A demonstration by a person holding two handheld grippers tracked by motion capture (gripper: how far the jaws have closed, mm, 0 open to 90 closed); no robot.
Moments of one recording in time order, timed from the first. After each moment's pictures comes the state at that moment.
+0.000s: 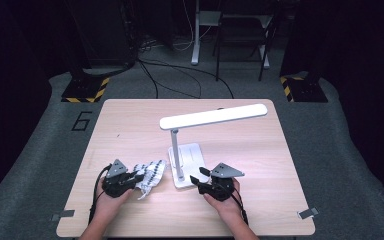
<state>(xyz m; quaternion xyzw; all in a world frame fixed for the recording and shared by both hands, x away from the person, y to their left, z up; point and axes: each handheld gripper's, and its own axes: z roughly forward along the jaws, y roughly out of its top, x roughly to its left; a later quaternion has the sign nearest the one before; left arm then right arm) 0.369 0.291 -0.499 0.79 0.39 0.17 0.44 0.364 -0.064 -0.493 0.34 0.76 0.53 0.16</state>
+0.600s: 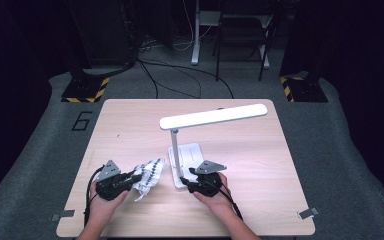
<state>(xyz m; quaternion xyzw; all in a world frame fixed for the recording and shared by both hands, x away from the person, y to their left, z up) 0.353 0.297 -0.479 0.78 0.38 0.17 0.48 0.385 -0.032 -0.507 0.31 0.80 0.49 0.13</state>
